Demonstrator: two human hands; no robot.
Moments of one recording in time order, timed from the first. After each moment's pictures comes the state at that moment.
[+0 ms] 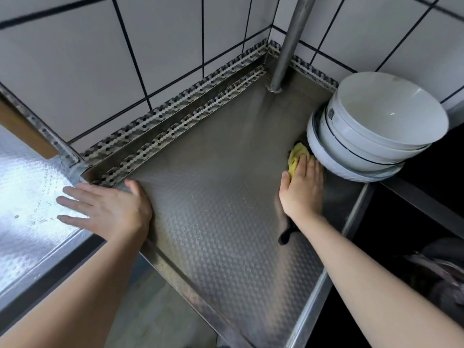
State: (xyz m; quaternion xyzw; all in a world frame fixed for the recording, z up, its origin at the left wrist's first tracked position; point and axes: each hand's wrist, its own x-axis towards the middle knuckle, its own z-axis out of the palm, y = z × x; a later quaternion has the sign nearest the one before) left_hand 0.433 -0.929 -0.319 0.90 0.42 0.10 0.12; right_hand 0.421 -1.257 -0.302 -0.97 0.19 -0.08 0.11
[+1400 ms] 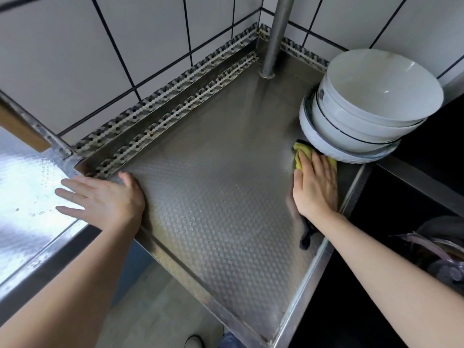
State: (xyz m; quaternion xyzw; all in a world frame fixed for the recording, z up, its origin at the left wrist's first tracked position) left_hand 0.429 -0.926 -0.317 0.90 0.41 0.09 0.12; right_hand 0.387 -1.299 -0.299 -0.99 0.13 -0.06 0.06
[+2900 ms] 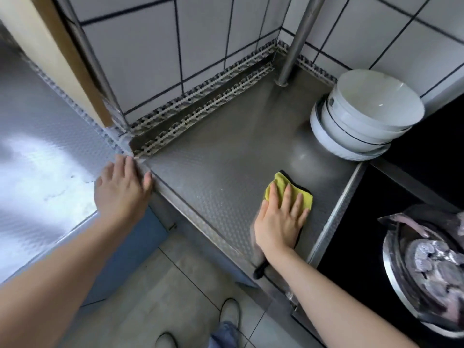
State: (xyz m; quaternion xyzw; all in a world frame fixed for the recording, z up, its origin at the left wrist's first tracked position) left_hand 0.371 -0.851 -0.285 0.99 0.06 0.04 0.08; right_hand 0.285 -1.141 -0.294 -0.97 0.24 0.00 0.08
